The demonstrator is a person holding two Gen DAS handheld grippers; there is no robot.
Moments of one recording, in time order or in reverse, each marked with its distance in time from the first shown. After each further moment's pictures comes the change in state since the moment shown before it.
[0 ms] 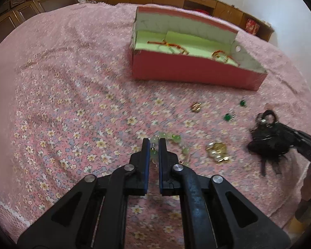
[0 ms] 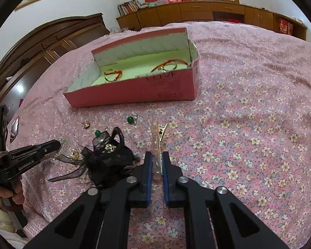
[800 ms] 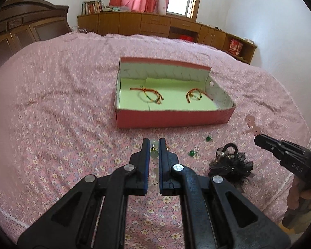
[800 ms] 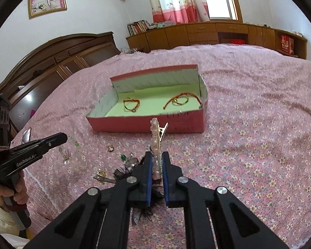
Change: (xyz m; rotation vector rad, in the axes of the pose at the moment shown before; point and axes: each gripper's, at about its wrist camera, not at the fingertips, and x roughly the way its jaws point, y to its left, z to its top) left arm -0.061 -0.021 0.028 0.053 -0.195 -0.060; right arm -0.045 0.026 0.019 -0.035 -0.157 0.038
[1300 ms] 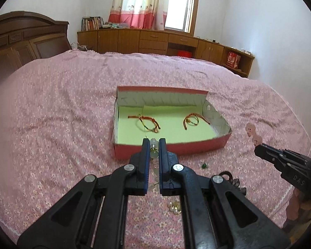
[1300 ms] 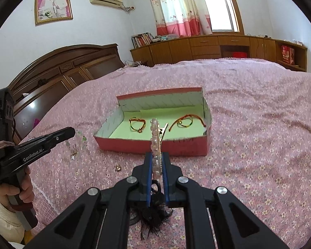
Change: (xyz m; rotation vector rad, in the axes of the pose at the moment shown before) left arm -0.006 -0.008 0.032 0.019 -0.114 0.006; right arm -0.011 0.008 0.024 -0.020 -0.086 0.013
